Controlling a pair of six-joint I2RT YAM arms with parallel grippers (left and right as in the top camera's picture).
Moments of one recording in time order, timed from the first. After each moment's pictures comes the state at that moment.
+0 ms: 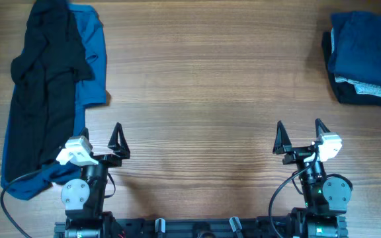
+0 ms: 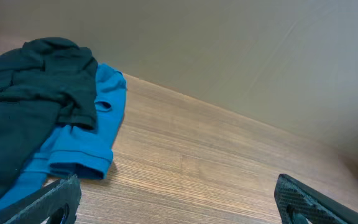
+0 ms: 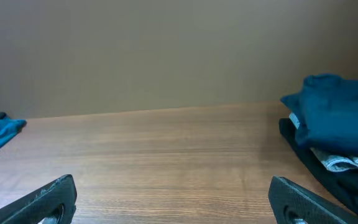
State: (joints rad) left arm 0.04 0.01 0.01 -0.07 0.07 -0.38; right arm -0.09 0.02 0.01 0.01 -0.18 0.12
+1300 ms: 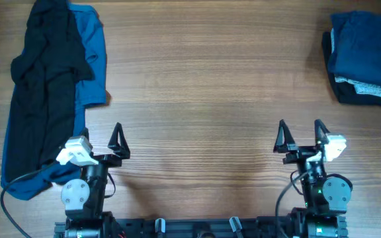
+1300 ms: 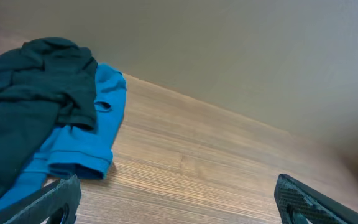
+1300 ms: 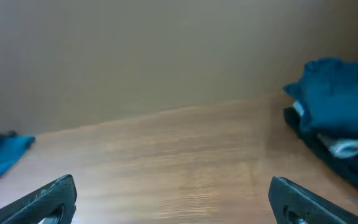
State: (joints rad) left arm 0.04 0.01 0.01 -0.07 0.07 -0.38; right arm -0.09 0.02 0.01 0.01 -0.16 0.26
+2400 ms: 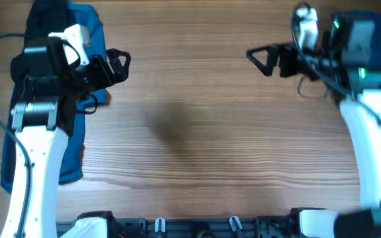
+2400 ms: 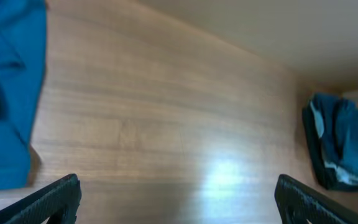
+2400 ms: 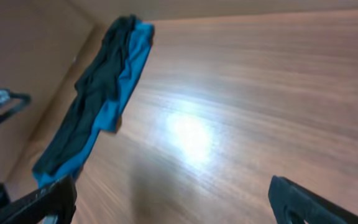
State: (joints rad) left arm 0.04 1.32 1.23 -0.65 0.39 -0.35; right arm 0.00 1.55 1.48 -0.76 -0.73 0.01
